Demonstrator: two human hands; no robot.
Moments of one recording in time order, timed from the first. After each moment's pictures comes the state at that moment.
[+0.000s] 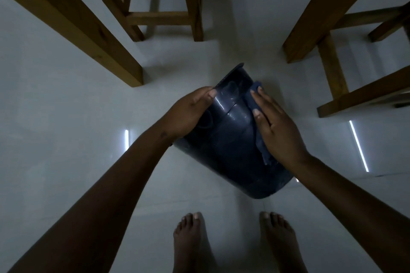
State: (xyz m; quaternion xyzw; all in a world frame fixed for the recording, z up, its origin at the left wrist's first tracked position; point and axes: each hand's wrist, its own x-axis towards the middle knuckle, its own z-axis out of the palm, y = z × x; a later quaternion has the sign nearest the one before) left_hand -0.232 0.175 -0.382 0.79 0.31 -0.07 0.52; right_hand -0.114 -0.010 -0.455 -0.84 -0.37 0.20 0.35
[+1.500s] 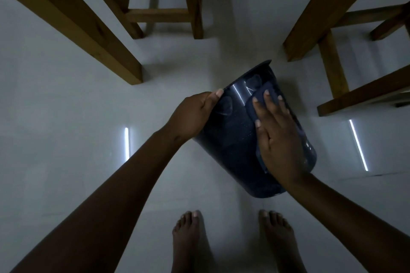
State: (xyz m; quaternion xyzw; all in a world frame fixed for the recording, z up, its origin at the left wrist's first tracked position) left_hand -0.223 0.164 -0.402 0.83 0.34 -0.06 0.45; right_hand -0.139 -0.026 -0.452 -0.88 -0.40 0.09 0.26
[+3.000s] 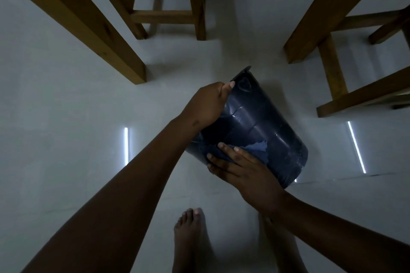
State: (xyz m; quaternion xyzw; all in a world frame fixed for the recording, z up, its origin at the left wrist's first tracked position) left_hand -0.198 0.165 -0.402 0.86 0.30 -0.05 0.40; right_hand -0.202 -0.039 -0.468 -0.69 -0.72 0.04 0.07
